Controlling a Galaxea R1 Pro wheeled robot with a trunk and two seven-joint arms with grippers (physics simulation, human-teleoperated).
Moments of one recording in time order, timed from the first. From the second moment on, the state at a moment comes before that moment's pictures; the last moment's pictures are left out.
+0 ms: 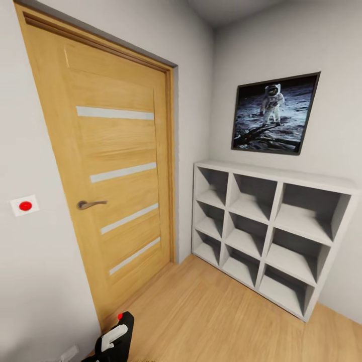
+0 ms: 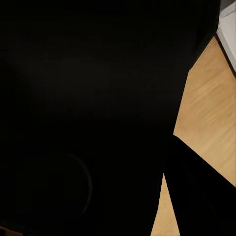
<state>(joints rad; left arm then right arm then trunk) -0.51 0.04 -0.44 -0.03 0.91 0.00 -0.22 -0.25 -0.02 -0.07 0.03 0.02 -0.17 -0.07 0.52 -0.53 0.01</state>
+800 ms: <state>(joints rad) -0.51 0.03 -0.44 -0.03 0.91 0.00 -0.22 -0.25 -0.02 -0.07 0.03 0.02 -0.17 -0.07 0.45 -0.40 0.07</state>
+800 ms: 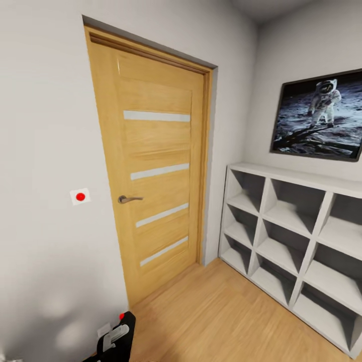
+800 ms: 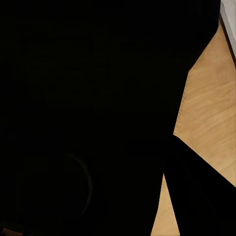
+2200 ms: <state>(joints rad) -0.51 0.01 -0.44 -0.03 0.91 0.00 -0.21 -0.25 -0.02 -0.07 0.03 0.02 -0.17 -0.07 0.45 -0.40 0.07</state>
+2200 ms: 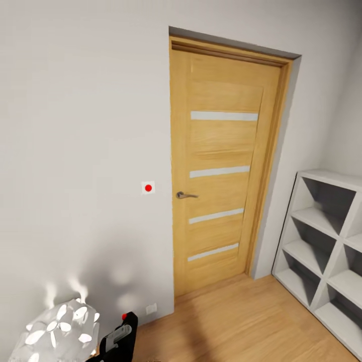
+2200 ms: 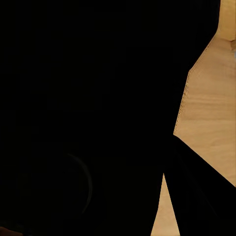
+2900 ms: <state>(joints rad) -0.52 0.01 -0.45 -0.03 0.91 0.00 -0.22 -0.25 -0.03 -0.07 0.03 0.02 -0.17 -0.06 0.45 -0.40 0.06</state>
